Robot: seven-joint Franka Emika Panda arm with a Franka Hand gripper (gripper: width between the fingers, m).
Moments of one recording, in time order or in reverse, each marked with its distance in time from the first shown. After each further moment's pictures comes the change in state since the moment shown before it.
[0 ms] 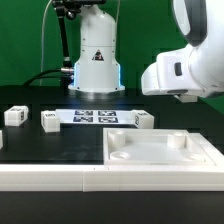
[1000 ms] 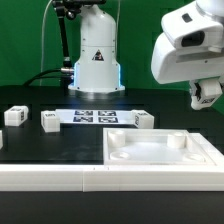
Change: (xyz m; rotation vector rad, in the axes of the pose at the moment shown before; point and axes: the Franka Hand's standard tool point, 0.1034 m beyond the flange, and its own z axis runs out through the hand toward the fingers) arm 0.019 -0.009 -0.086 0.009 0.688 -0.093
